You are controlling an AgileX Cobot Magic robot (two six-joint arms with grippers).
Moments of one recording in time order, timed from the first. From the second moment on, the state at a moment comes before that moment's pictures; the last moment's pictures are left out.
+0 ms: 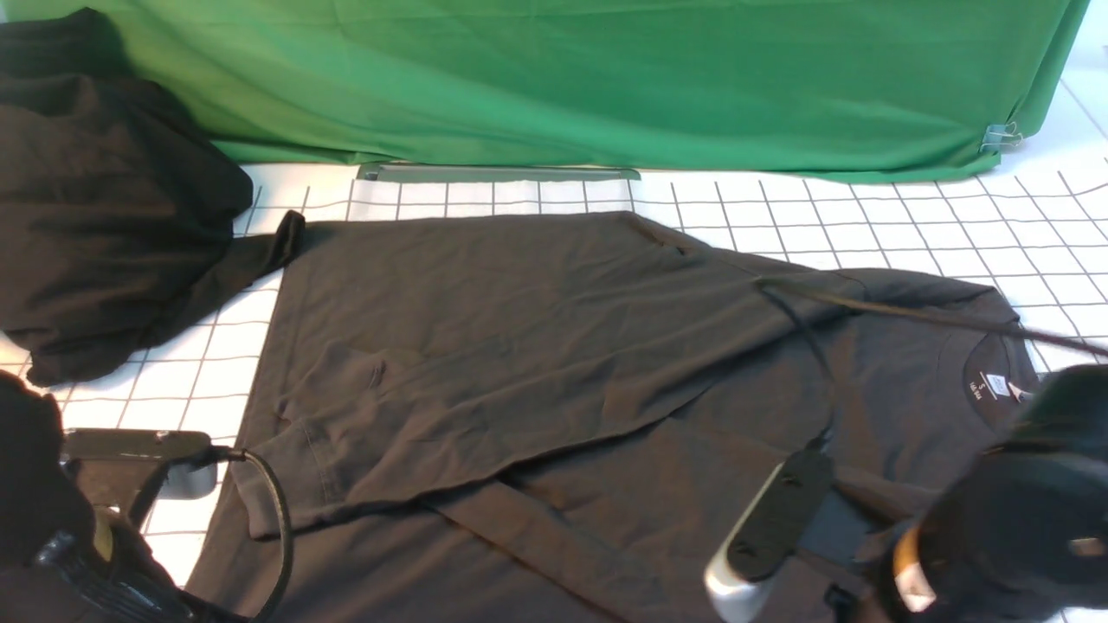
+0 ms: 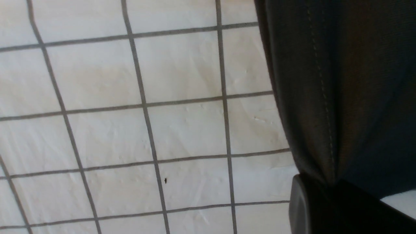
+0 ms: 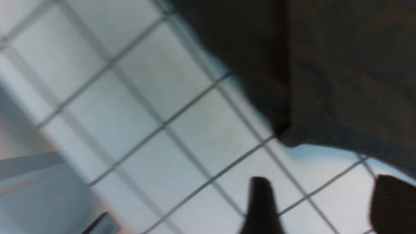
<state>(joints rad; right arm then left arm) 0.80 1.43 -0.79 0.02 0.88 -0.06 -0.38 1.17 -0.68 0.02 1.09 -0.36</state>
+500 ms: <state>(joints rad) 0.81 1.65 -0.81 -0.07 0.84 -0.02 -0.38 1.16 -0.68 0.02 1.13 -0.36</state>
